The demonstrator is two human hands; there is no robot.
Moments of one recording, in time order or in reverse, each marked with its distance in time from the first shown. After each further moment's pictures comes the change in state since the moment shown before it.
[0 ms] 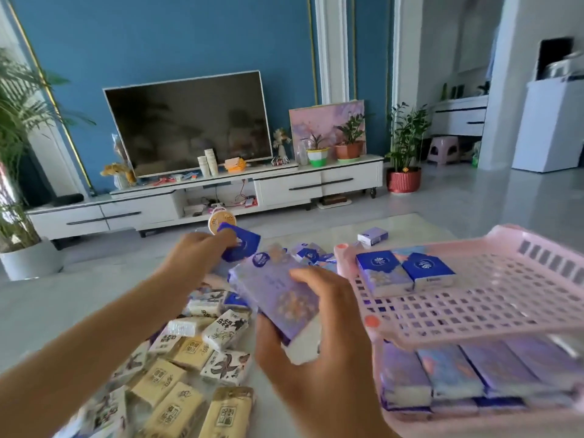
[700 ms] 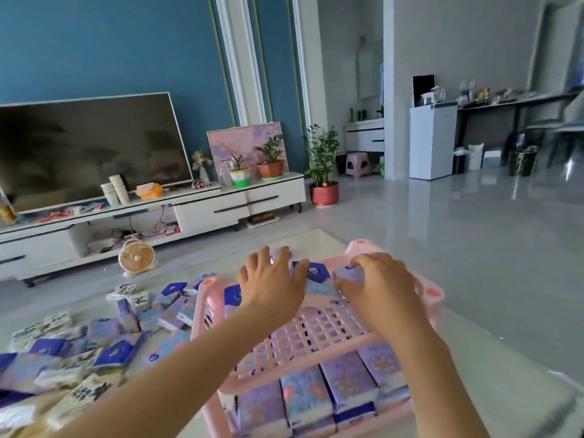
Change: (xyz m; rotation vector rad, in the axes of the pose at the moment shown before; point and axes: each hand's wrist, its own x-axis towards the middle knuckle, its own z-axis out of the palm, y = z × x) left_hand -0.070 0.073 0.229 0.769 -0.246 0.573; right_hand 0.080 0.142 -0.191 -0.857 -0.339 0.538
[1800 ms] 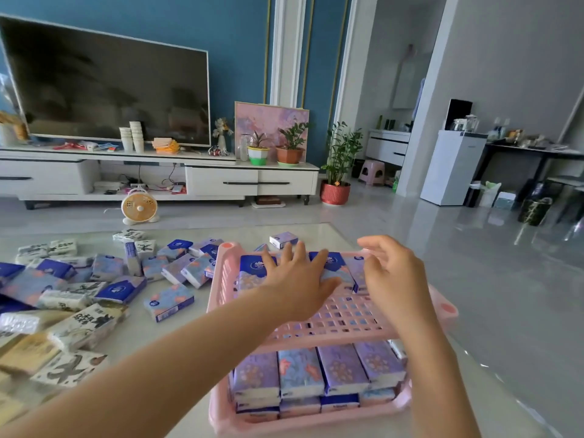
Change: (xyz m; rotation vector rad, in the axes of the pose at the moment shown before) left_hand -0.009 -0.003 0.009 0.108 -0.170 0.172; right_hand 0.000 -0.020 -0.012 0.386 0.118 -0.102
